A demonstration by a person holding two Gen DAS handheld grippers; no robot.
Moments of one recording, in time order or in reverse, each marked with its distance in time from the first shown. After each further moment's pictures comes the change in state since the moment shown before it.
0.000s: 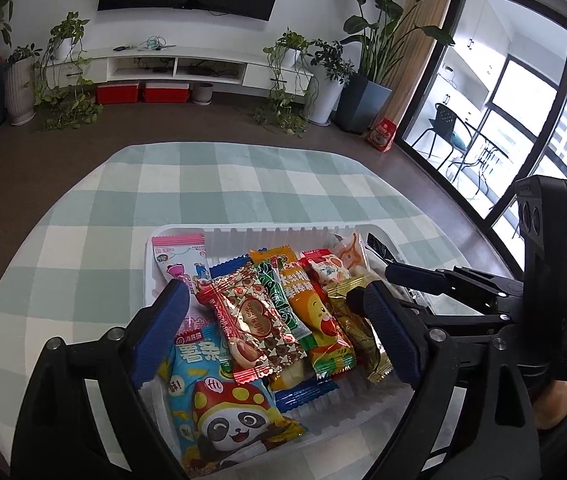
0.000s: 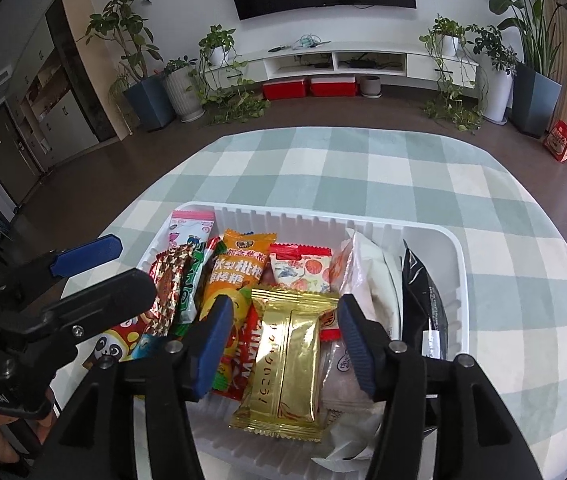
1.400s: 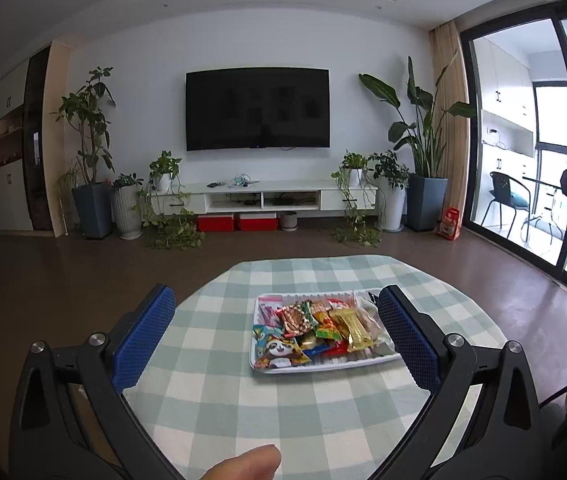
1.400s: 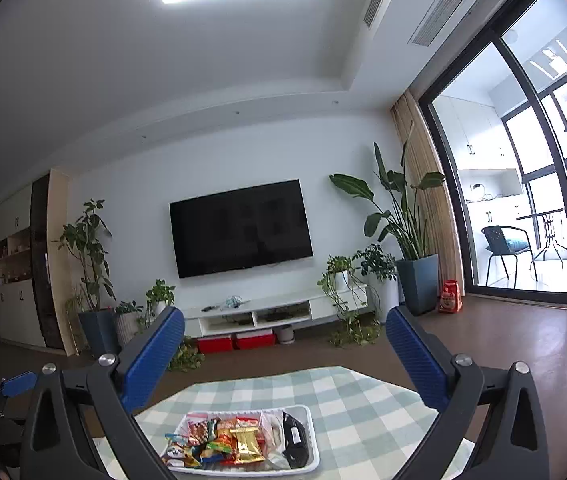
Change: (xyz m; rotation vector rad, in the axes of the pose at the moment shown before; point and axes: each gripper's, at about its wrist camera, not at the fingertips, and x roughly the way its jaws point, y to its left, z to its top) left arm -0.275 -0.143 -0.123 0.106 -0.469 0.379; right arm -0.330 0.056 -0.143 0.106 -0.969 -0.312
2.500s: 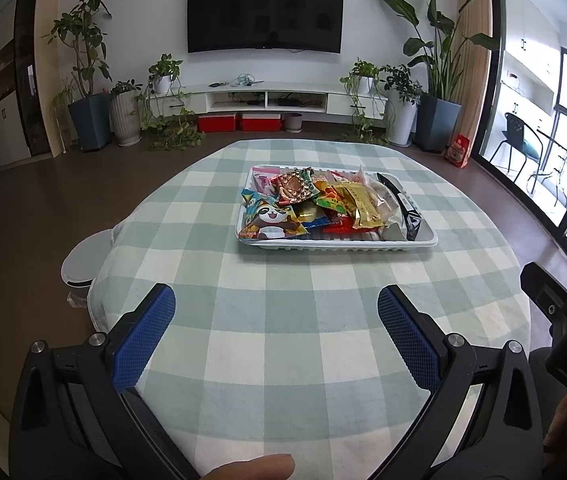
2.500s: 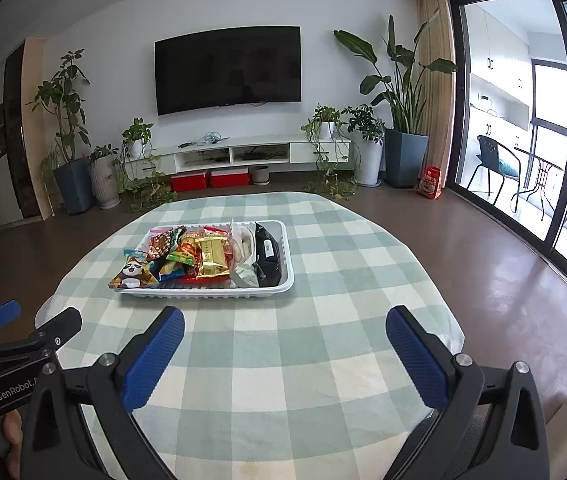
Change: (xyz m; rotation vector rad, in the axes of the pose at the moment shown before) left arm 0.064 -0.008 -0.092 -0.048 0.362 0.013; right arm 0.017 0.008 -0.110 -0.134 0.583 -0.085
